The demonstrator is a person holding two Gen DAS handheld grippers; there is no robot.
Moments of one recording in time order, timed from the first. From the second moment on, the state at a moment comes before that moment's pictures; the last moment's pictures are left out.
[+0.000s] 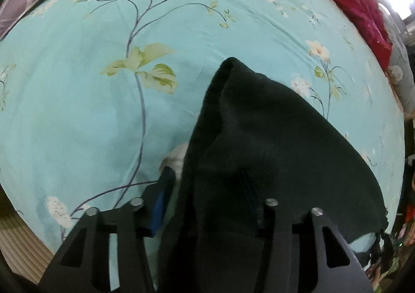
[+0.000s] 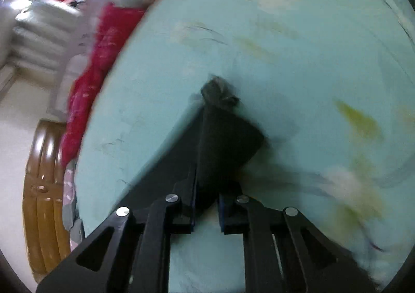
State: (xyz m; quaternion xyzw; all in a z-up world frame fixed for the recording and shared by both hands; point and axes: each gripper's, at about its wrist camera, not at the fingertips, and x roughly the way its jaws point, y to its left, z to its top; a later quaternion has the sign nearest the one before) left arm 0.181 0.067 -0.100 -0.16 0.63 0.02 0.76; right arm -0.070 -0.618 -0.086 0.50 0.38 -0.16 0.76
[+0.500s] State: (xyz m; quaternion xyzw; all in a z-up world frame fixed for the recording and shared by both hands) left arm 0.177 0.138 -0.059 -0.24 0.61 0.04 0.75; right arm -0.115 -0.638 -0.034 0.48 0.36 -0.19 0.78
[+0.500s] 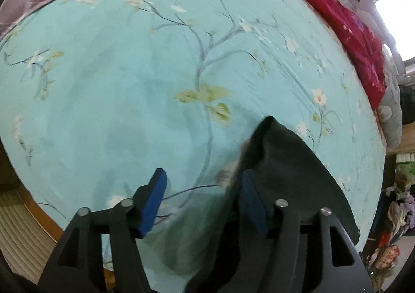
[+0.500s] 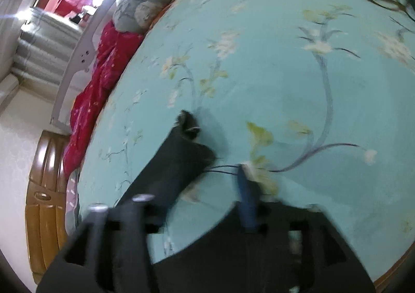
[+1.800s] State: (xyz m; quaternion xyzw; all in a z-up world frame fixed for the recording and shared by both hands) left arm 0.078 0.107 -0.122 -0.34 0.62 -0.10 0.70; right arm -0.205 -0.555 -0.060 0.47 0.36 -0.23 0.77
